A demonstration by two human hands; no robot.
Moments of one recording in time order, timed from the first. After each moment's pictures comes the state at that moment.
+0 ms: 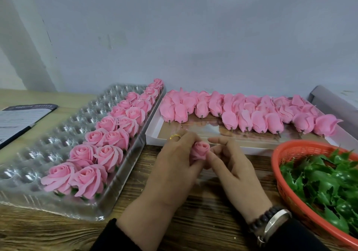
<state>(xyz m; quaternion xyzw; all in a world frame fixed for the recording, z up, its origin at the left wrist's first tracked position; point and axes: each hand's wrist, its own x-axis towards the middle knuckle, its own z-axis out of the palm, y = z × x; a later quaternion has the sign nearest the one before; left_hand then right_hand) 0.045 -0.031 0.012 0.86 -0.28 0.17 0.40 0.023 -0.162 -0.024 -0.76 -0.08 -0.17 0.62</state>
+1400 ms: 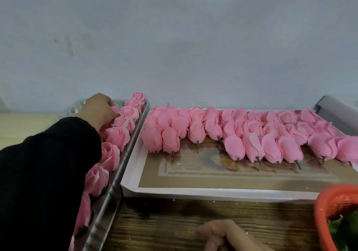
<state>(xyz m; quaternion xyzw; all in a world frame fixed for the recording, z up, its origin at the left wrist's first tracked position) 0.325 0.044 0.042 0.97 0.03 0.07 0.23 0.038 -0.148 -0.040 -0.77 0.11 0.01 0.63</state>
